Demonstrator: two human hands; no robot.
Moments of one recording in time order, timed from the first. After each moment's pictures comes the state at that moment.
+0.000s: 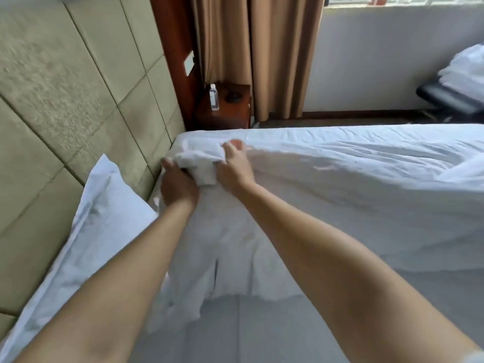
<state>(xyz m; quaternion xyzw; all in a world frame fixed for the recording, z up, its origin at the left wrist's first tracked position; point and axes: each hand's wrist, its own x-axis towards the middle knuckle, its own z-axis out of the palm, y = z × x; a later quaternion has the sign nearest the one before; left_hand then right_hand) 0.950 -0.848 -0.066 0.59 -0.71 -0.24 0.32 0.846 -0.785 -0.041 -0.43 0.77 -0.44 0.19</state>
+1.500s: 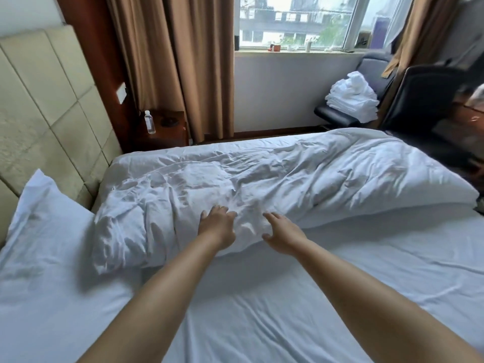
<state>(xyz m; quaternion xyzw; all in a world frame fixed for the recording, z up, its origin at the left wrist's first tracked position) 0.940 -0.581 -0.077 0.21 -0.97 -0.10 -0.05 0.839 -0.429 -0.090 -0.36 0.92 -0.11 0.15</state>
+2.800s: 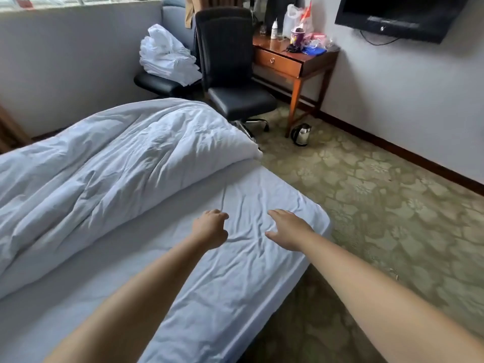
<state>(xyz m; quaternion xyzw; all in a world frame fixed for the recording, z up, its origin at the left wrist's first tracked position) 0.424 0.134 -0.146 -0.02 -0.98 -0.13 -0.14 0.416 0.348 -0.117 -0.14 0.96 -0.09 0.21</state>
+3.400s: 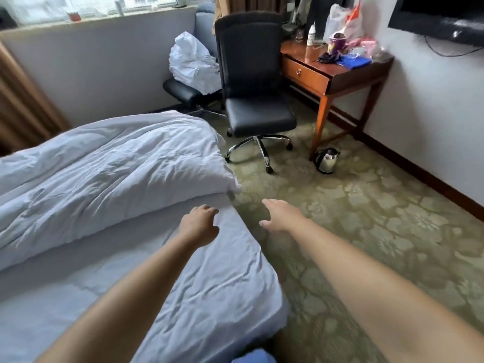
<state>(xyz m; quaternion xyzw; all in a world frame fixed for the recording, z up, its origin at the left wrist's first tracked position) 0.147 0.381 -0.129 0.15 -0.98 -0.09 -0.11 0.052 0.580 -0.120 -0.29 0.93 -0.06 0.21</state>
